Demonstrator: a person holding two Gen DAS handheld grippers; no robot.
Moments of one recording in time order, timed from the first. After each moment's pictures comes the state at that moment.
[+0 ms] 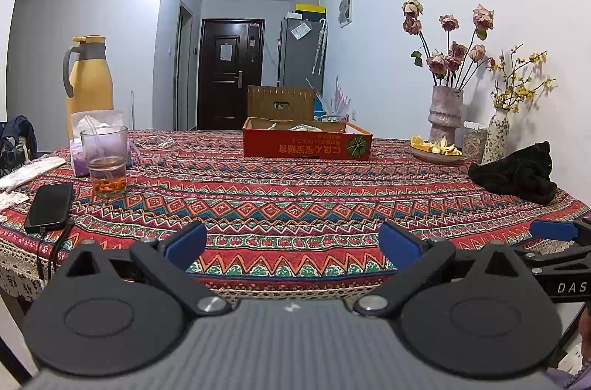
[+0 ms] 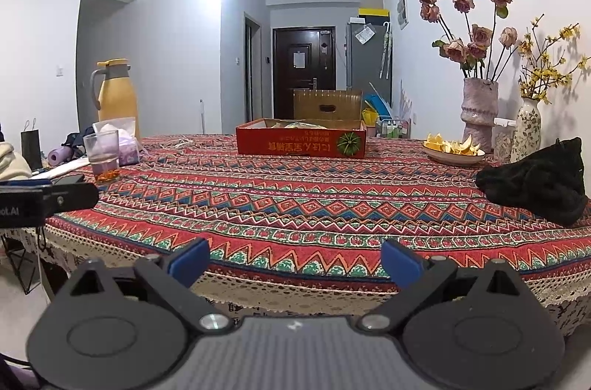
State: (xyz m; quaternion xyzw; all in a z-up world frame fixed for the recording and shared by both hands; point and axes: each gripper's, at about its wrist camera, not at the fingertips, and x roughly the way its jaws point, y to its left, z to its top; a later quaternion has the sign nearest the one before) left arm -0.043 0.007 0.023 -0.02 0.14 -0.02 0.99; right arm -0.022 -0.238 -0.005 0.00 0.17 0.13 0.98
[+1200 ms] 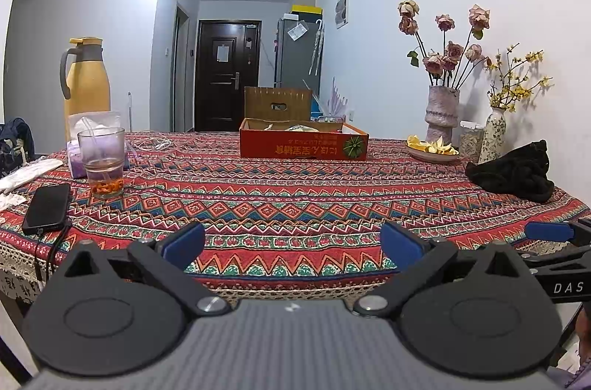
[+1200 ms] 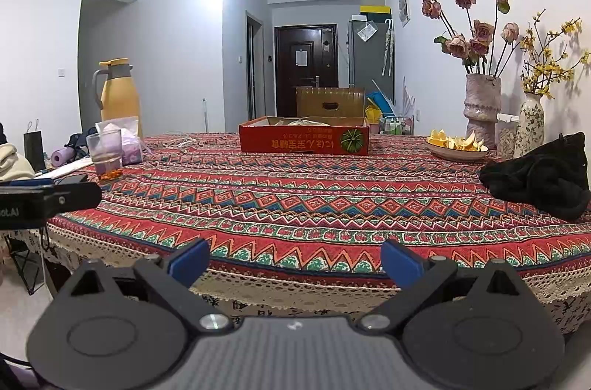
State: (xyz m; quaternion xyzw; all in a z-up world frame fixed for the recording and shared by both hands) left arm -0.044 0.006 0.022 -0.02 0.14 -0.03 0.99; right arm -0.021 -0.236 -0.006 0.00 0.18 0.14 0.98
